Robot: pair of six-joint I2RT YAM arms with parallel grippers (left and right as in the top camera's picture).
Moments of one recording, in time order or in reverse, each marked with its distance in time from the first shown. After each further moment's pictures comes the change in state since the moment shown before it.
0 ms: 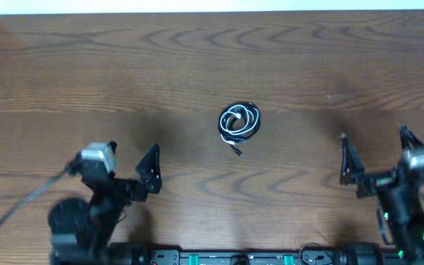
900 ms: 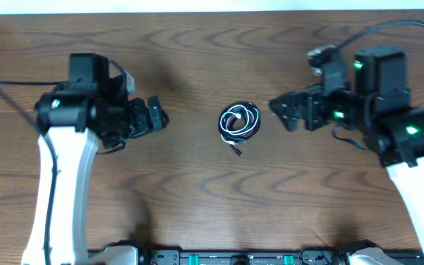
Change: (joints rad) left arm 0.000 1.059 0.741 -0.703 0.042 -0.018; right arm 0.285 0.922 0.661 -0.430 -0.260 0.110
